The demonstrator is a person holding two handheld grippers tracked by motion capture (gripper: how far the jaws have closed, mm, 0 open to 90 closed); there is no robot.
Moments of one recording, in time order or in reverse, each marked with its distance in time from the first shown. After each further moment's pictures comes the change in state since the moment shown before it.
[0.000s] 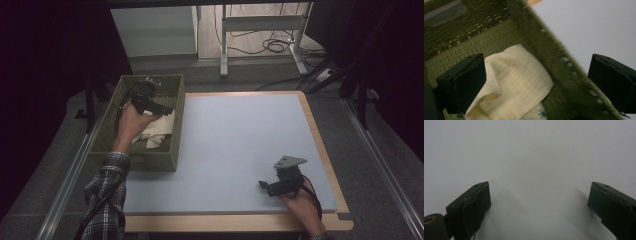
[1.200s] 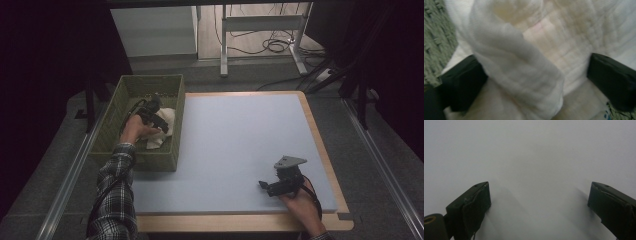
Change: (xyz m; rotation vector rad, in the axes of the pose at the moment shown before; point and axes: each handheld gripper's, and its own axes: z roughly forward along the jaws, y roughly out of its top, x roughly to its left) left arm 0.044 -0.035 0.116 0.493 -0.042 -0.135; right arm 0.000 0.000 0.000 0.000 0.001 0.000
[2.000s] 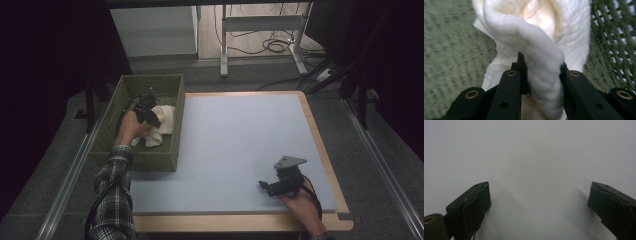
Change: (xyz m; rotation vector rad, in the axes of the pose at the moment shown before) left arm -0.002 -0.011 -0.039 -0.094 -0.049 0.006; right arm 0.000 0.000 0.000 0.000 0.000 0.000
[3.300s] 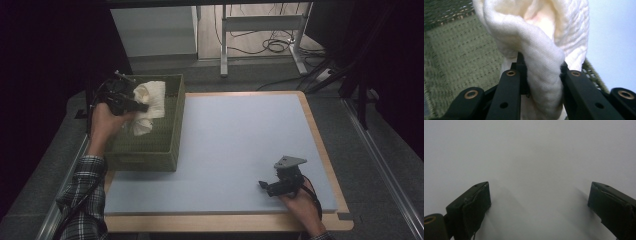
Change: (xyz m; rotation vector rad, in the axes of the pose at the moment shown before) left arm -0.030 -0.046 -0.132 -0.328 -0.049 0.064; right arm 0.000 0.000 0.000 0.000 -0.001 -0.001
